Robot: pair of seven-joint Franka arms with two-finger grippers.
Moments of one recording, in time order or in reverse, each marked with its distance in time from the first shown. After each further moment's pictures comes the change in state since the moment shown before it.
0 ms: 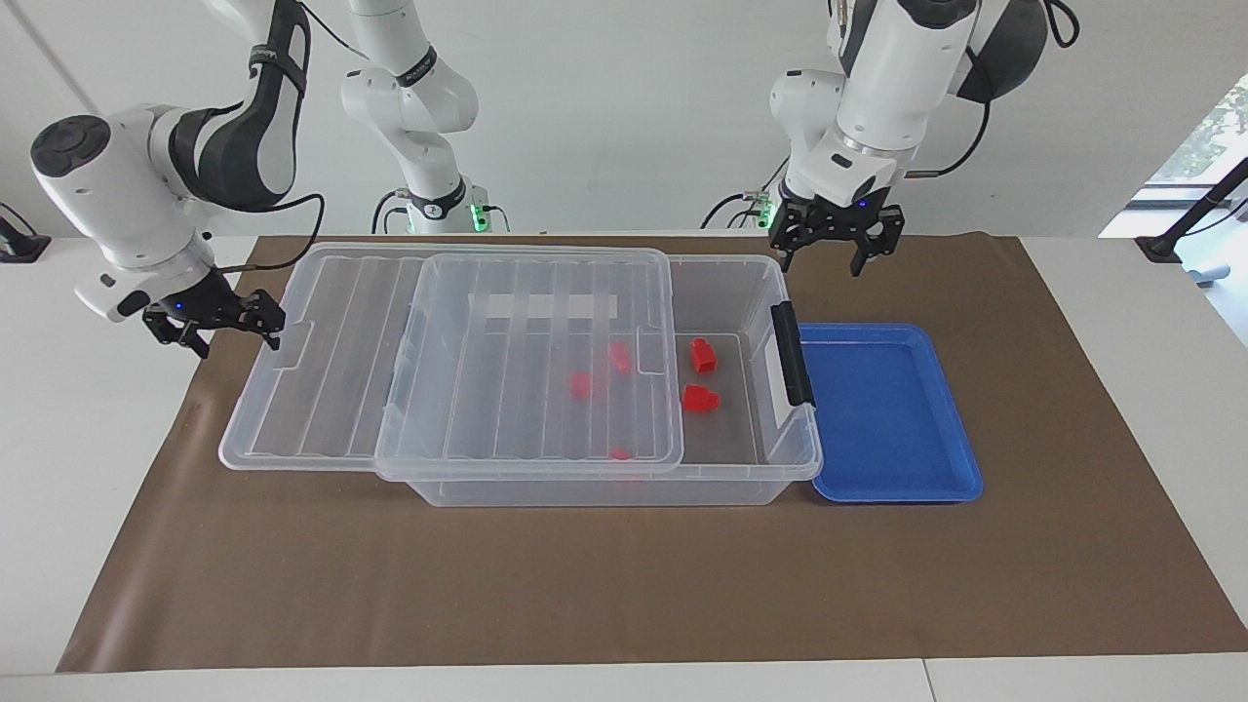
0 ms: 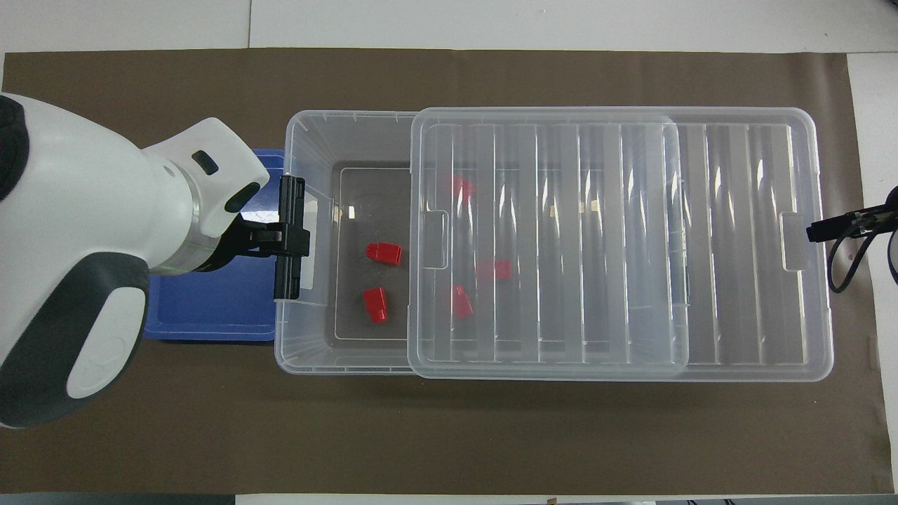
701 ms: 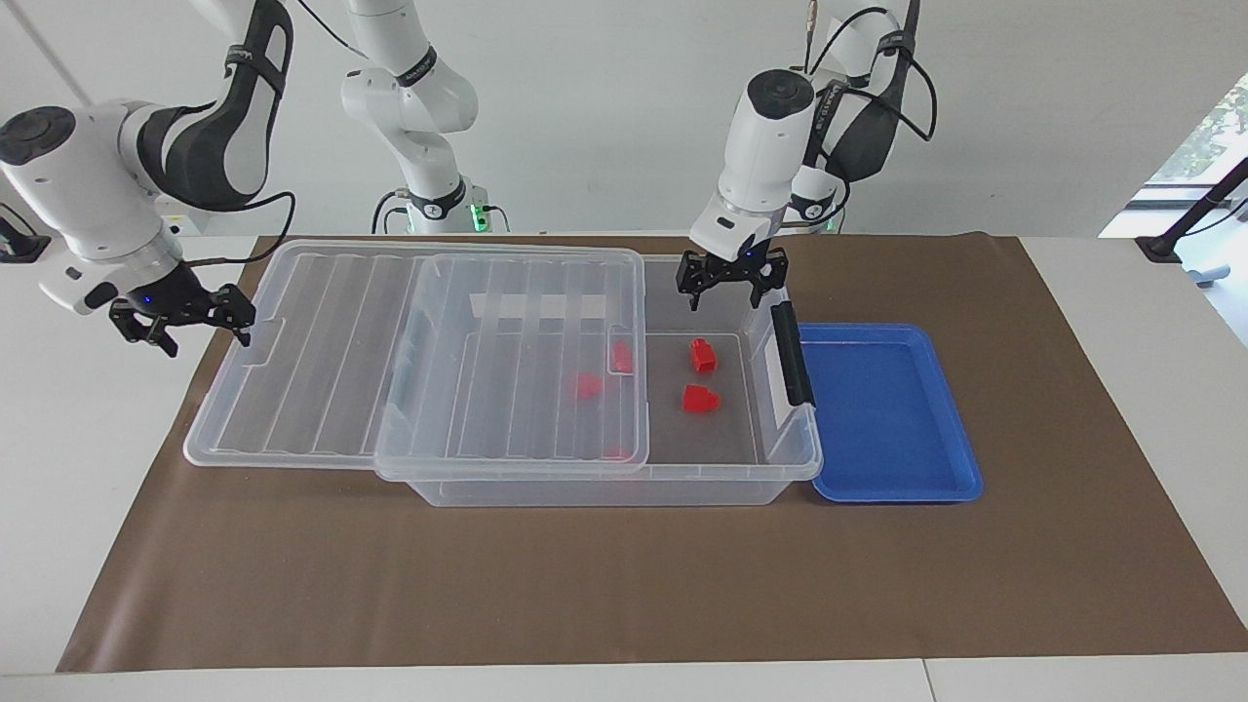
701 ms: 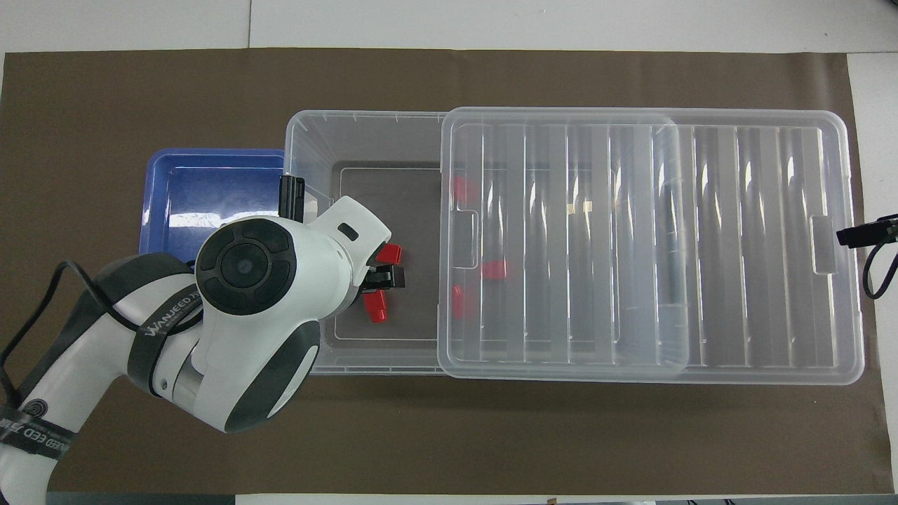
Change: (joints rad) left arm -0.150 0.040 -0.002 -0.283 0.000 0.319 -0.258; right arm -0.001 0.000 -0.070 -0.003 0.000 0.036 -0.121
